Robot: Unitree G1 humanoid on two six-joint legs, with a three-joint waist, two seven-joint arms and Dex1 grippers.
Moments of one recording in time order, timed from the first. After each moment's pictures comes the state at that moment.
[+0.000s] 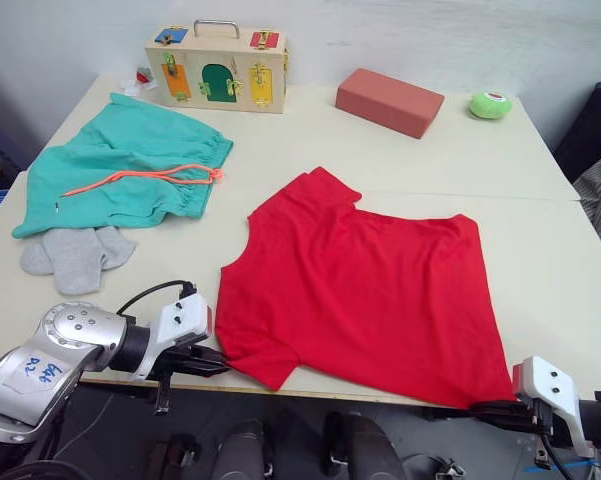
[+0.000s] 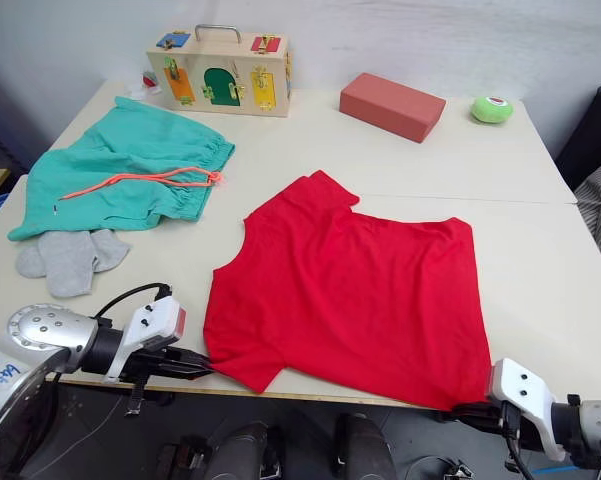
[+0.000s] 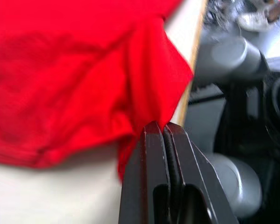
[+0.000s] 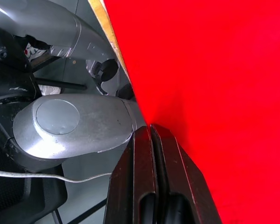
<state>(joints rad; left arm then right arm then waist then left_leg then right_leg) -0.05 1.04 0.04 -0.55 -0.40 0.77 -1.18 0.57 -0.97 -0.37 -0.32 0.38 0.25 1.21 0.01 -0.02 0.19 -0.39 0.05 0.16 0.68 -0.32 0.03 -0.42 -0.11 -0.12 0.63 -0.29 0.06</state>
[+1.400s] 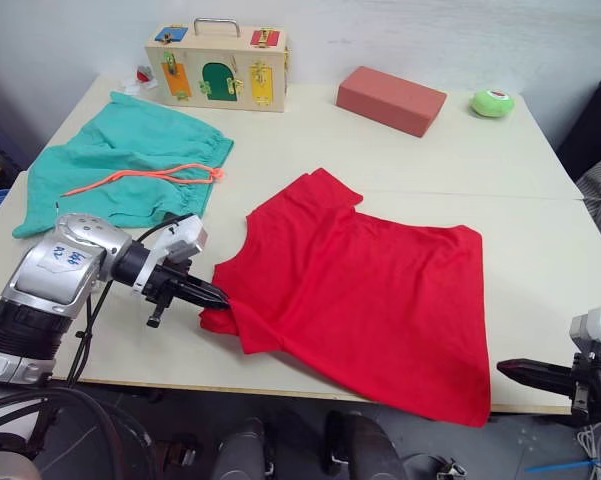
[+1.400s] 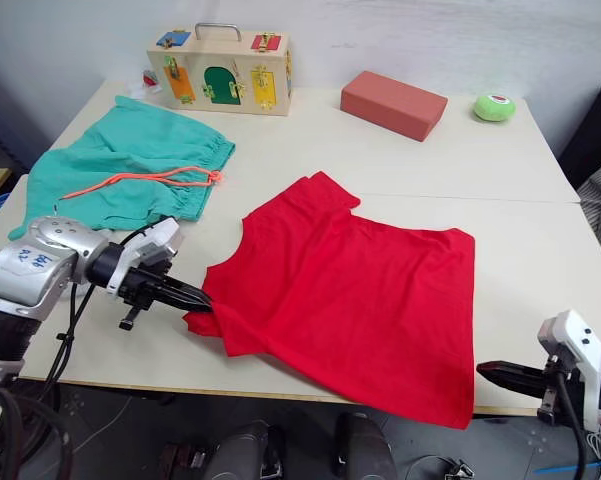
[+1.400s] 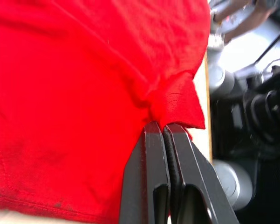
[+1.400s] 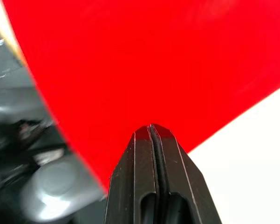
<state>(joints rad) -0.63 0.96 -0.18 0.03 -0.42 0.75 -1.48 0.46 -0.91 -0.66 -0.39 0.60 0.66 1.18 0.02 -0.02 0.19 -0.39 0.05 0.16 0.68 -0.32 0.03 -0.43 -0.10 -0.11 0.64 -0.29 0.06</state>
